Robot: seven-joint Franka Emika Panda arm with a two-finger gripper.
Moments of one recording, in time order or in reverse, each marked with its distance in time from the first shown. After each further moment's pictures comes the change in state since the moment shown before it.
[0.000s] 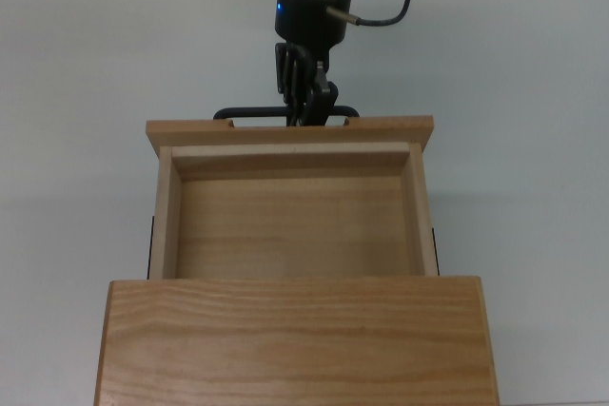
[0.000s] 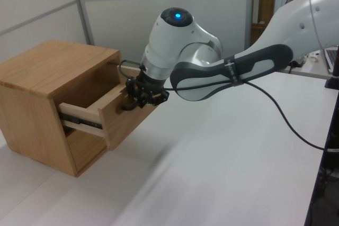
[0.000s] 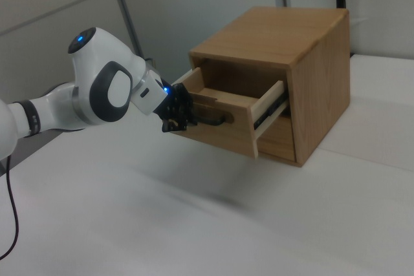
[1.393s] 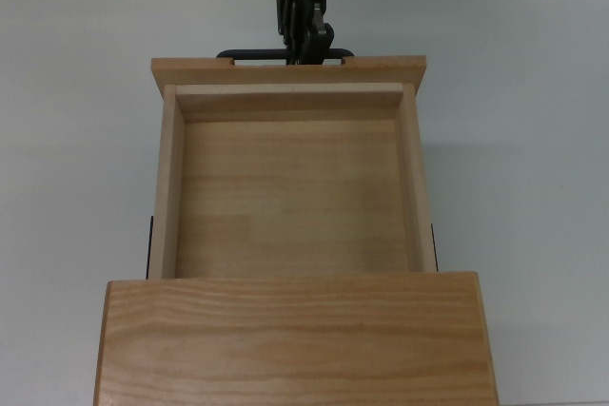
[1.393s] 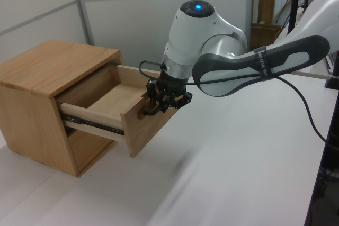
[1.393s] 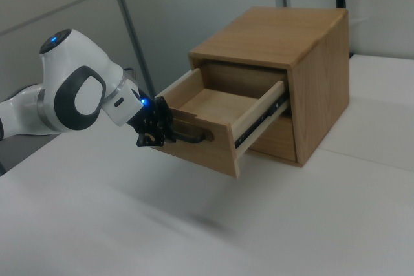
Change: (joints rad) arm 0.013 -0.182 0.000 -0.162 0.071 -0.108 -0.021
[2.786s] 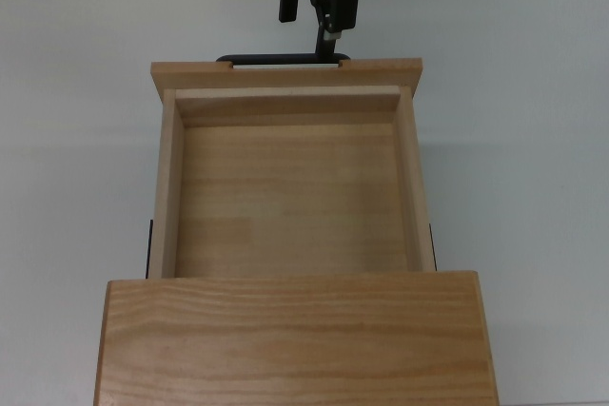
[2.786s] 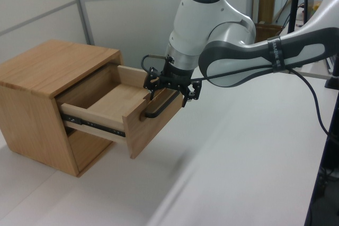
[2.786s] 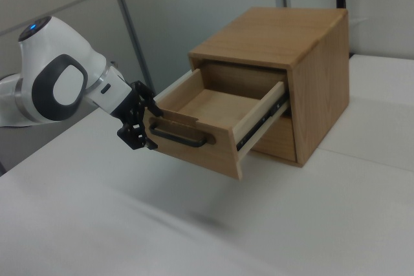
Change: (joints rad) arm 0.023 -0.068 -0.001 0.006 0.023 -0.075 -0.202
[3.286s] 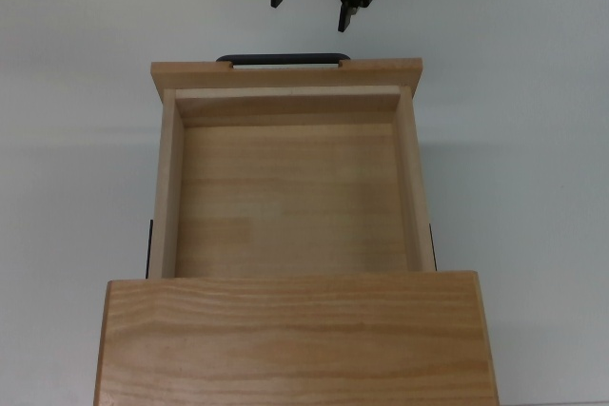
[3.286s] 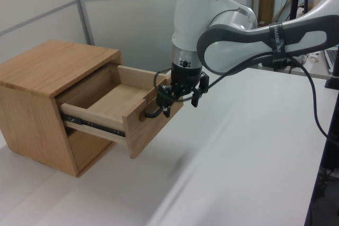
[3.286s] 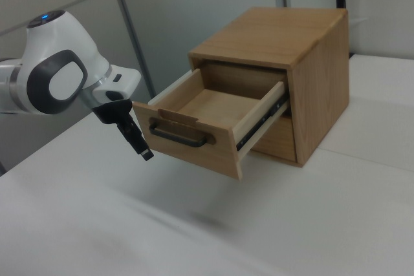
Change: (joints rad) arm 0.000 -0.005 -0.004 0.043 0.130 -0.237 -0.732
